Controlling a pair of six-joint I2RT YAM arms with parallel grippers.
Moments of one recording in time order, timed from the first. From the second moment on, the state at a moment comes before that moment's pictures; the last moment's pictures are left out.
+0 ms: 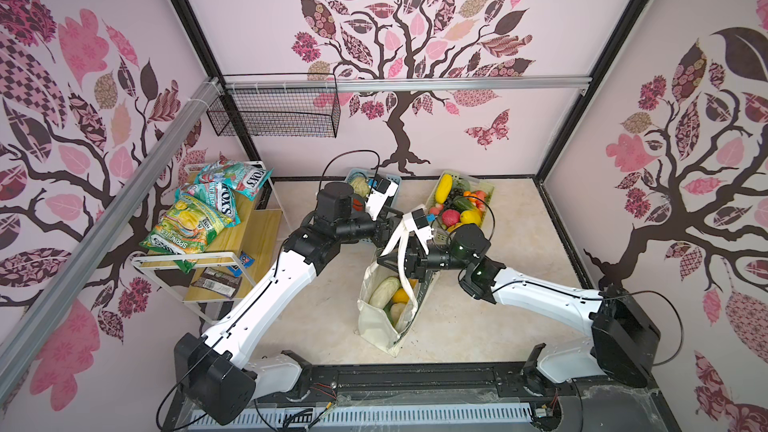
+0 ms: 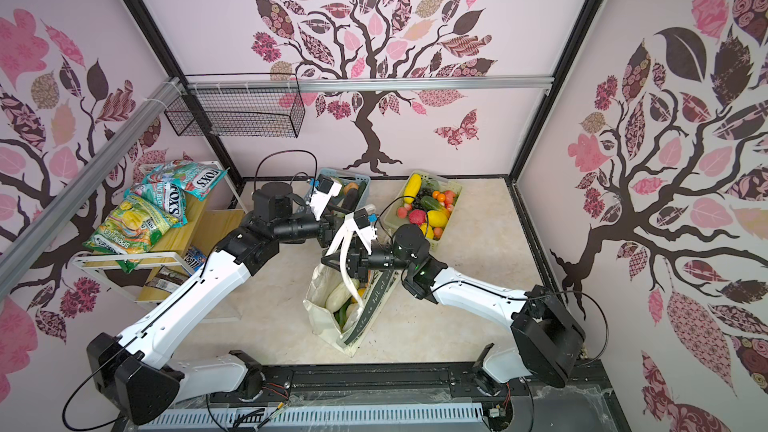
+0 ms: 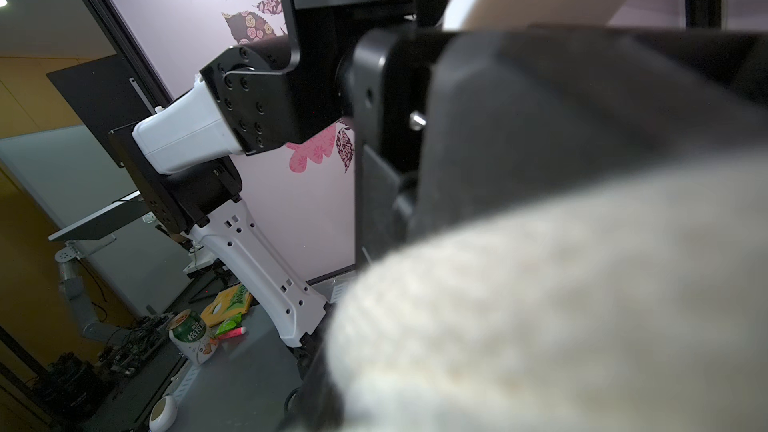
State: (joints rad) left arm -0.52 1.28 1.23 -0.30 0.63 -0.11; right arm 0.83 1.41 0.87 0.72 -0.76 0.50
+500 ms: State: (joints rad) left arm -0.52 1.31 1.17 -0.16 0.66 -0.16; right arm 0.83 1.38 0.87 0.63 -0.75 0.49
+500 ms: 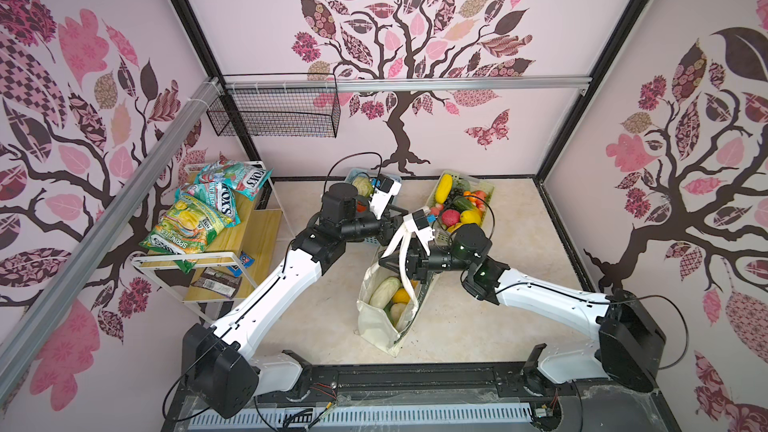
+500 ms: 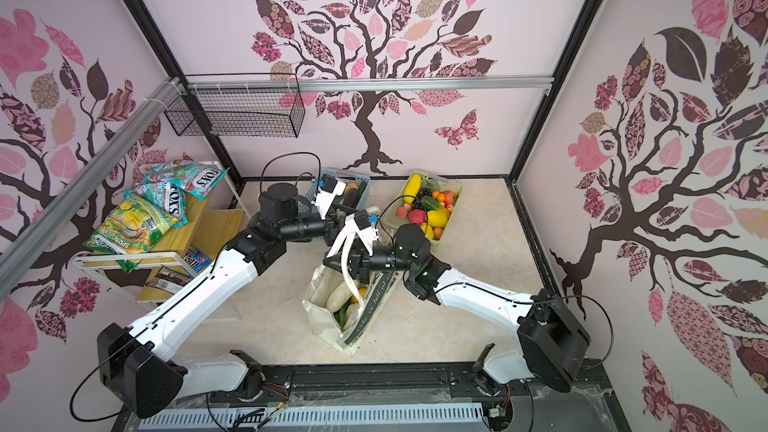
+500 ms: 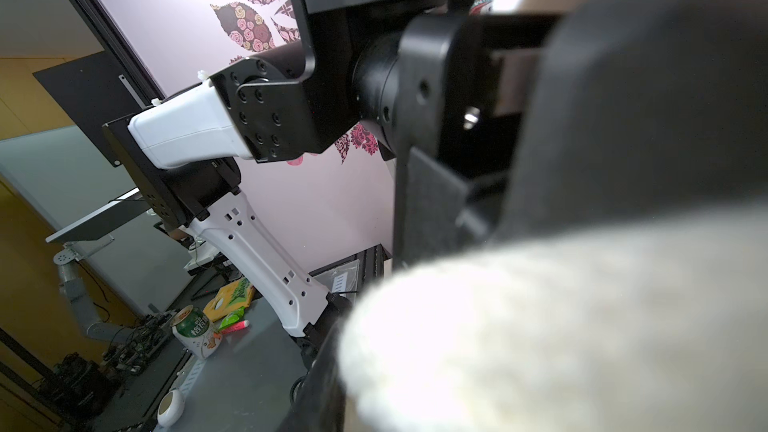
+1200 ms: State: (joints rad) left arm -0.54 1.24 0.99 0.01 0.61 -0.28; right arm 0.83 1.22 0.83 0.54 -0.55 0.53
